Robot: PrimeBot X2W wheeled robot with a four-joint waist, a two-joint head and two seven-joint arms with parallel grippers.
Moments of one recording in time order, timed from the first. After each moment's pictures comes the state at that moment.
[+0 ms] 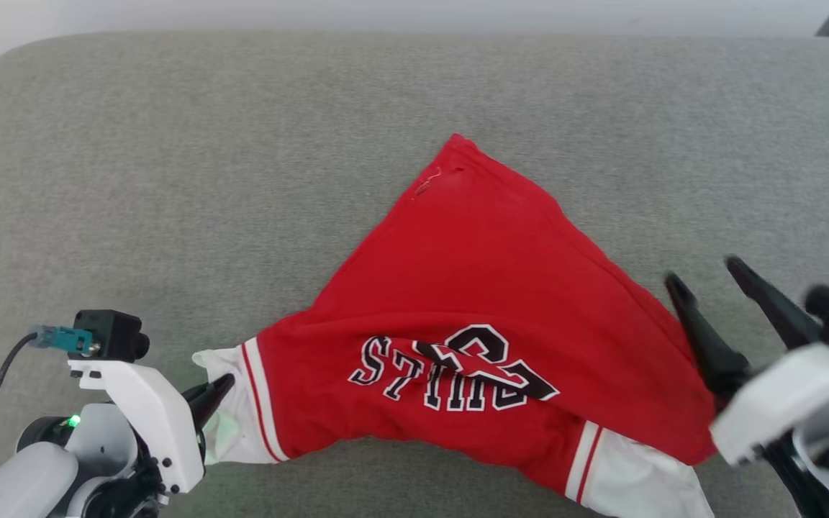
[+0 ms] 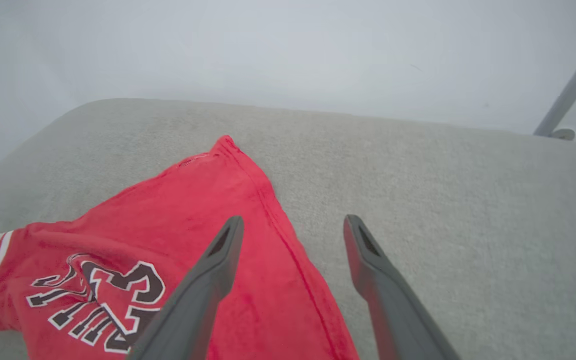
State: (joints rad) left arm -0.28 0.80 -0.65 -0.03 -1.19 0.21 0.35; right arm -0.01 -0.24 0.00 -0.34 0.38 0.13 0.43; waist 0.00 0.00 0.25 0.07
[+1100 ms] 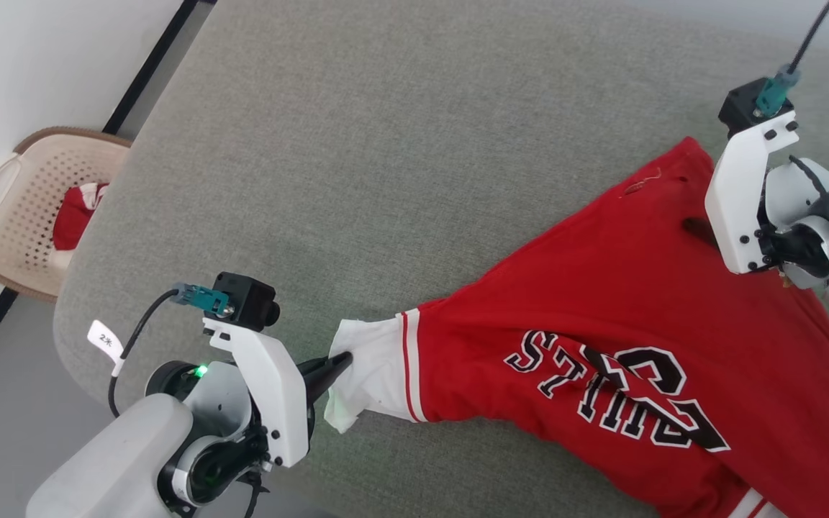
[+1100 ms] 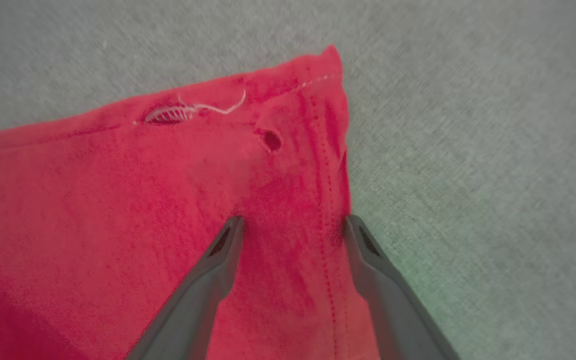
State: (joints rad) left arm -0.47 0.58 -0.79 0.12 -1.11 0.06 0.40; right arm -0.93 -0.49 0.61 0.68 0.65 0.13 0.81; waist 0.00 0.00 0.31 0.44
